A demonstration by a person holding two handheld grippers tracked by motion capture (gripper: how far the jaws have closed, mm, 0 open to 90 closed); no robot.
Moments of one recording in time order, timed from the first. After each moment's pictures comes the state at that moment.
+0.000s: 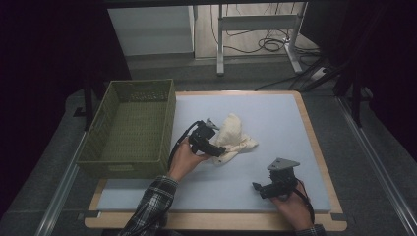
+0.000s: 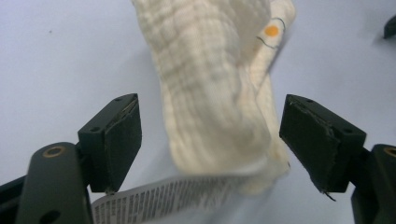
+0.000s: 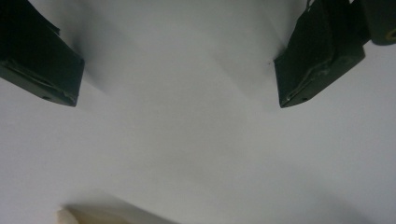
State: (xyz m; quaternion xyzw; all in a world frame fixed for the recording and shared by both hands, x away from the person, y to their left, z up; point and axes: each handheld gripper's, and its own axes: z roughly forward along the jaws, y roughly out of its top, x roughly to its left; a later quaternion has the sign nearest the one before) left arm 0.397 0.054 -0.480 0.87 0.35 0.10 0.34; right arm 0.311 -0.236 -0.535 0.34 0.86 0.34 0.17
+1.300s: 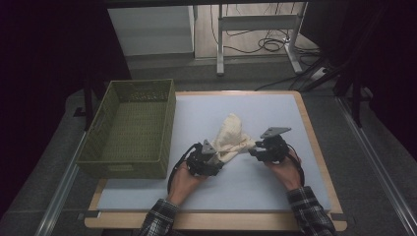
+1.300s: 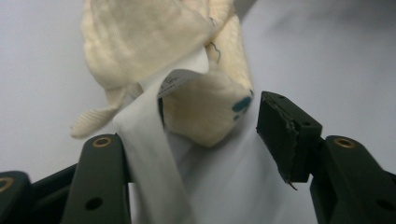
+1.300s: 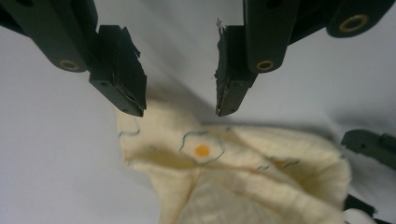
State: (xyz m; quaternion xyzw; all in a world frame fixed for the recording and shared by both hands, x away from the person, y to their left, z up) left arm 0.351 0.053 -0.529 0.86 0.33 0.13 0.37; right arm 0.401 -0.215 -0.499 0.31 0.87 0.36 0.15
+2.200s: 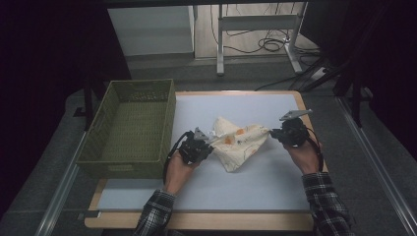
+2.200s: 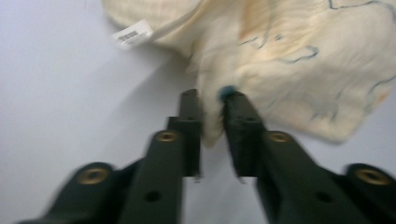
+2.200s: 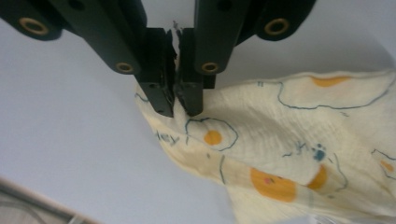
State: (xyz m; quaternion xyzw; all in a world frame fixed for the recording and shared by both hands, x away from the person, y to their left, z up) left arm 0.375 0.077 -0.510 0.85 0.38 0.14 0.35; right arm 0.428 -0.264 -0.456 0.36 0.85 0.33 0.18
